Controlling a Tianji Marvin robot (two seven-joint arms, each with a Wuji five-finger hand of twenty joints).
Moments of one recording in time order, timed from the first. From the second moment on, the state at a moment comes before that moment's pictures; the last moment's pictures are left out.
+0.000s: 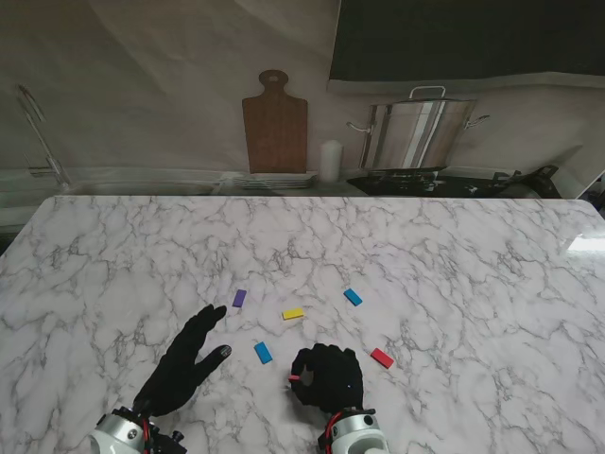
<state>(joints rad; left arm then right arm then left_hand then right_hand) 2.17 -1.13 -1.44 -1.96 0.41 -0.24 0.09 -1.71 -1.23 0.78 -1.52 -0.70 0.32 -0.60 0.86 0.12 -0.01 -0.02 0.16 0.20 0.04 0.37 0.11 0.15 -0.01 0.17 0.01 0.25 -0.02 0.08 -0.07 0.32 -0.01 0.14 0.56 -0.73 0.96 -0.21 0.78 -0.27 1.07 0.37 0.75 -0.07 0.94 0.75 0.54 0.00 1.02 0.60 0.25 0.16 1.48 0.77</state>
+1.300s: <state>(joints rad) 2.17 -1.13 -1.44 -1.96 0.40 -0.24 0.09 -1.71 -1.22 0.77 -1.53 -0.73 0.30 -0.57 0.86 0.12 -0.01 -0.02 0.16 0.20 0.04 0.37 0.11 0.15 -0.01 0.17 0.01 0.25 -0.02 0.08 -0.07 0.32 -0.01 0.14 0.56 -0.71 0.99 -0.21 0.74 -0.26 1.09 0.38 0.69 -0.07 0.95 0.73 0.52 0.00 1.01 0.60 0.22 0.15 1.48 0.78</state>
